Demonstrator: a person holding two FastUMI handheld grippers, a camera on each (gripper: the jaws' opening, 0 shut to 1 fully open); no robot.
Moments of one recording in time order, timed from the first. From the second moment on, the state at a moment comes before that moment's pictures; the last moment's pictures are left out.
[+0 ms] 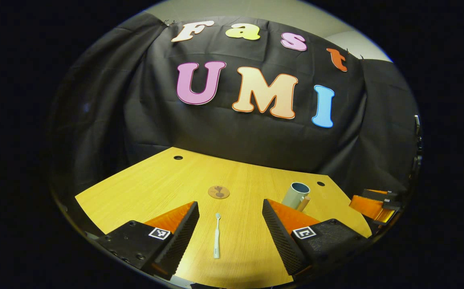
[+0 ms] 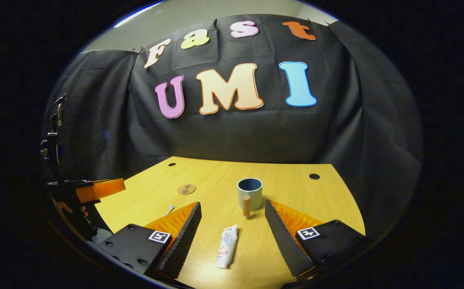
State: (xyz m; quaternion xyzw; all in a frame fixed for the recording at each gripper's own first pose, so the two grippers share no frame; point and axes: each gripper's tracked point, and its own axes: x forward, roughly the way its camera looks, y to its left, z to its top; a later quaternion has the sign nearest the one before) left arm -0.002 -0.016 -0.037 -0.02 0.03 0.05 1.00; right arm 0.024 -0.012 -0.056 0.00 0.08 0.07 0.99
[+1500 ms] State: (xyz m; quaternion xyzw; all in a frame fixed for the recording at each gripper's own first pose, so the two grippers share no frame) left arm 0.053 0.066 -0.096 -0.02 0.12 0.01 0.99; right arm 0.106 0.015 -0.245 -0.03 0.37 -0.02 0.93
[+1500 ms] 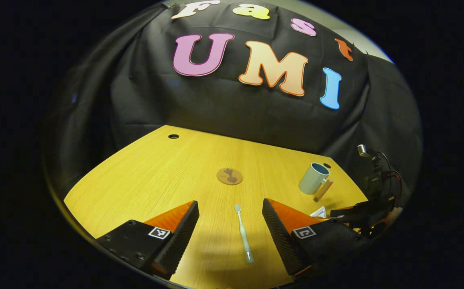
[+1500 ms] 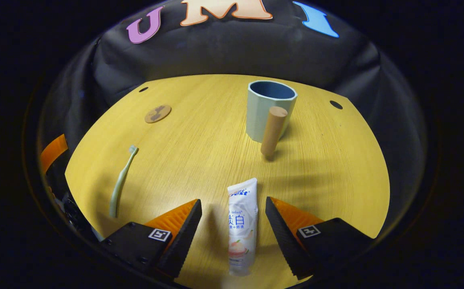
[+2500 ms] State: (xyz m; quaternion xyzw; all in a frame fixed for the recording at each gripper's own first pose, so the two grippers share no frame) left arm 0.073 0.042 -0.130 -0.03 0.16 -0.03 0.99; right arm 0.107 0.004 -0.261 -0.04 0.43 -0.02 0.90
